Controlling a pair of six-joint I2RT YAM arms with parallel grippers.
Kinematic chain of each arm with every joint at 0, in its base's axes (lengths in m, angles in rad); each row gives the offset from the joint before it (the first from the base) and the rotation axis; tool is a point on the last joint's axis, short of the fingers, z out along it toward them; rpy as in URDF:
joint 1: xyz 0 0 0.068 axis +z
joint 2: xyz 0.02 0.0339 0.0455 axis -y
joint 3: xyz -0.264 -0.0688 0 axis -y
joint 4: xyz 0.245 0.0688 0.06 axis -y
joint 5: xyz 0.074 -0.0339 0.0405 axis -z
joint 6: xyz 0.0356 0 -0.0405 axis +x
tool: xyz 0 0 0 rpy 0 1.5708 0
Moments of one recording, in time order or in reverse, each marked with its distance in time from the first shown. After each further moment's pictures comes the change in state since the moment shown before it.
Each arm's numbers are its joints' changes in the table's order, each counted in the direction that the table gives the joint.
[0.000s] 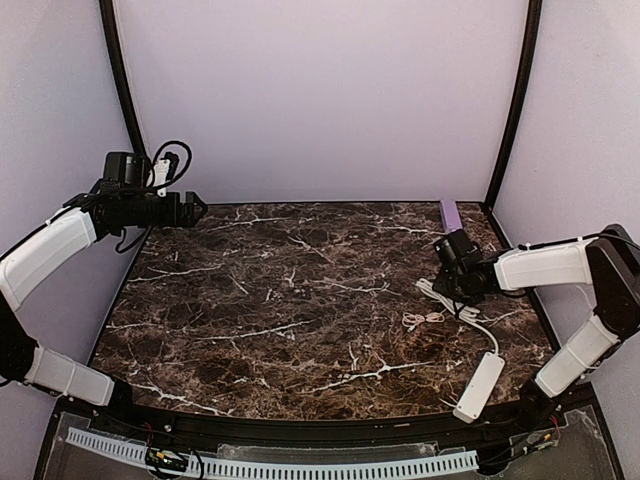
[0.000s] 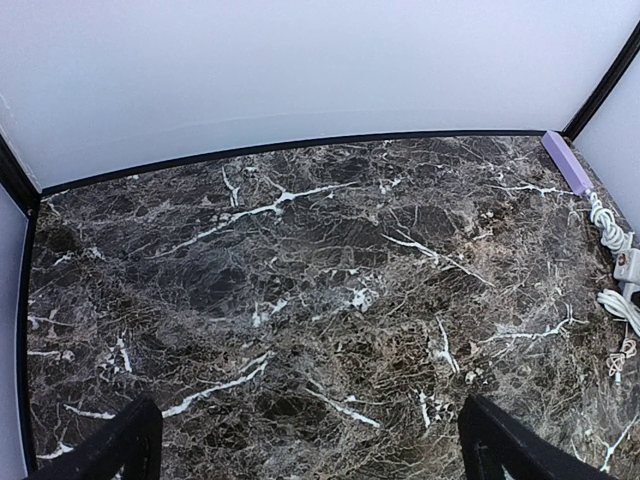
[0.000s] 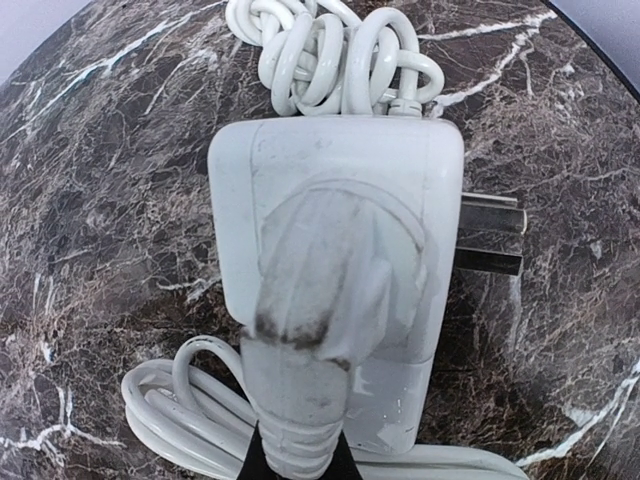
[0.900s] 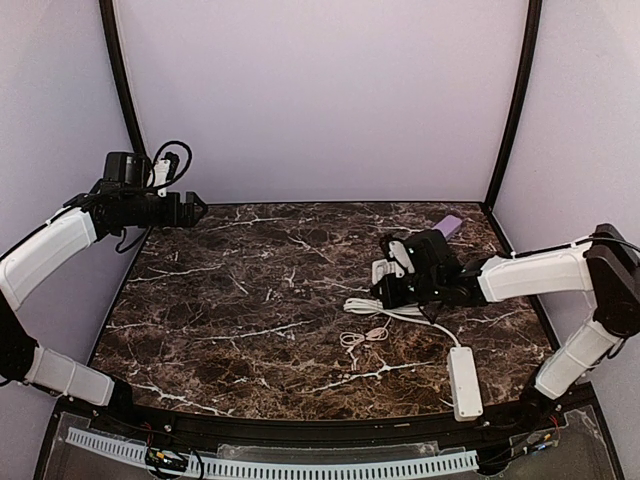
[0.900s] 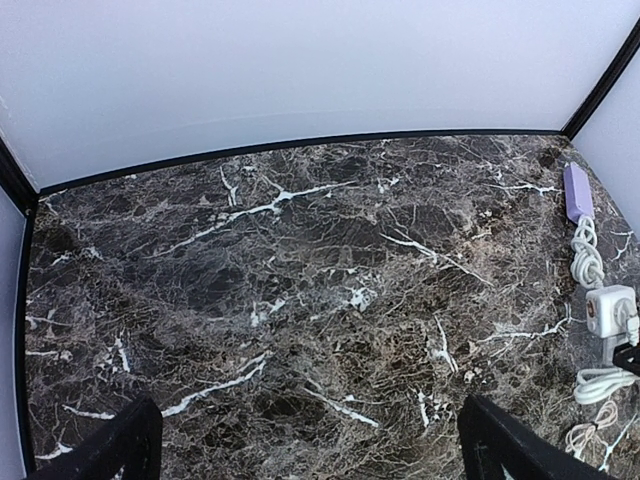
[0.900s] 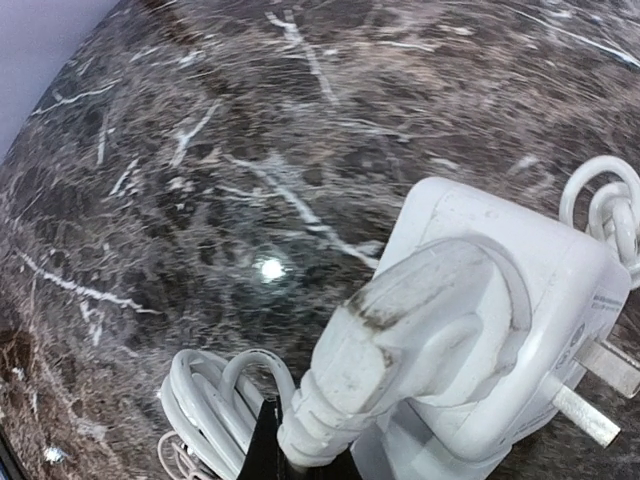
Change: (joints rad) left arm 0.000 -0.001 0.000 0.000 0.005 0.000; right arm 0.236 0.006 0.020 0.286 -0.495 -0.550
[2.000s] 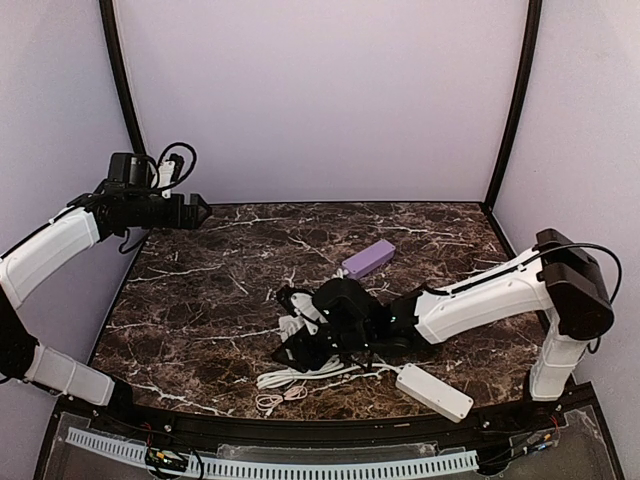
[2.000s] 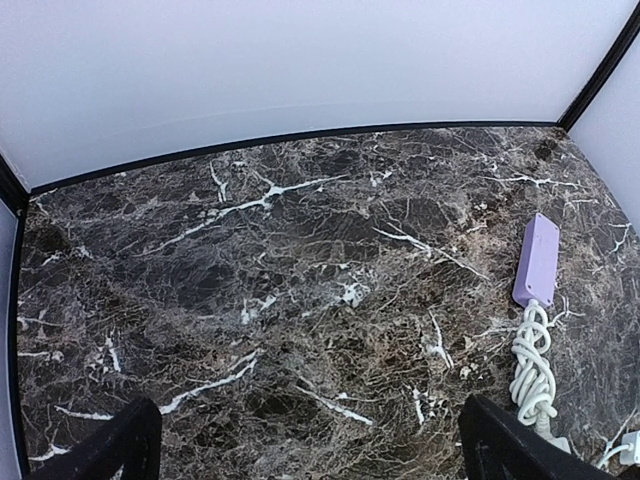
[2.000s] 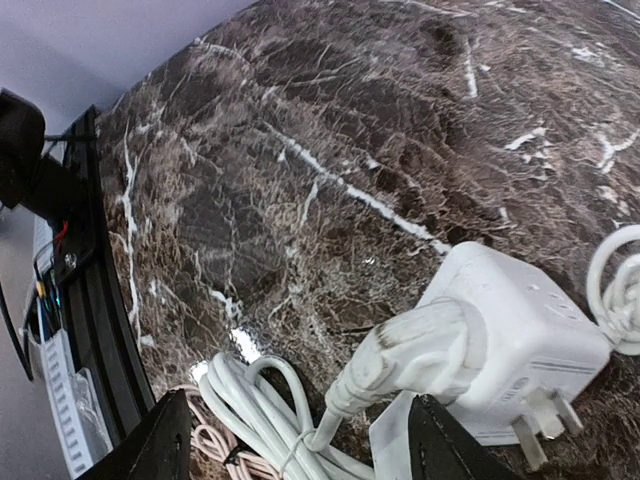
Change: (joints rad) left arm -0.021 -0.013 0.000 0.001 -0.004 -0.001; right arm 0.487 -0.286 0.282 0.063 -0.018 -0.014
